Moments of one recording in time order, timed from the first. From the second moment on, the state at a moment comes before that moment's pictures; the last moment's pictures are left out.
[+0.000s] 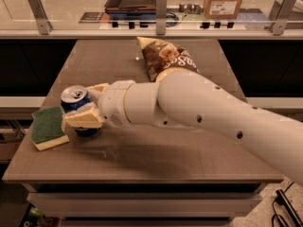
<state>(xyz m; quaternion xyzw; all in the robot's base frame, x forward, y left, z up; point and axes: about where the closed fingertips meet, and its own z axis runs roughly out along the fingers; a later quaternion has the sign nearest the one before) 0.473 0.162 0.892 -0.49 0.65 0.30 0.50</state>
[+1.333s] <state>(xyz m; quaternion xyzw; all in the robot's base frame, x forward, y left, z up) 0.468 0.168 0.895 -0.50 0.64 0.30 0.50</state>
